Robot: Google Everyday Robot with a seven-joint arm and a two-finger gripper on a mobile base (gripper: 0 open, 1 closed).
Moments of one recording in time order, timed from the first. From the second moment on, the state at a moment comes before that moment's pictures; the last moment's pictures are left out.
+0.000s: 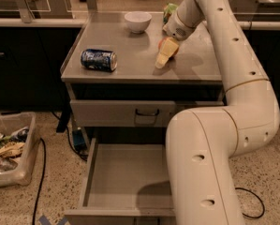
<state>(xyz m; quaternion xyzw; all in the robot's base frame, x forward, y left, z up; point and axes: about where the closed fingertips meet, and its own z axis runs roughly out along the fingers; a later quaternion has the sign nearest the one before) 0.800 -0.103 0.867 -0.62 0.73 0.06 0.29</state>
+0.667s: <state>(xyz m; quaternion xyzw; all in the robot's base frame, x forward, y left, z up) 0.807 -0.121 0.864 -0.57 0.77 0.05 0.28</state>
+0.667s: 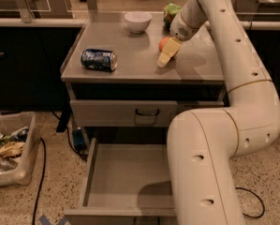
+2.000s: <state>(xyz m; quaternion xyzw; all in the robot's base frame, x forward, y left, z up) 0.815 -0.119 0.848 -0.56 0.78 0.05 0.27</state>
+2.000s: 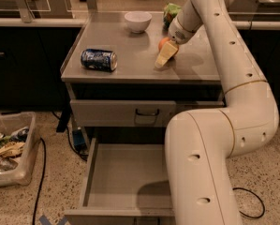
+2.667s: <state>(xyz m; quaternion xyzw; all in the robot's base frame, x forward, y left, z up) 0.815 -0.119 0.848 -0.56 0.78 0.05 0.27</state>
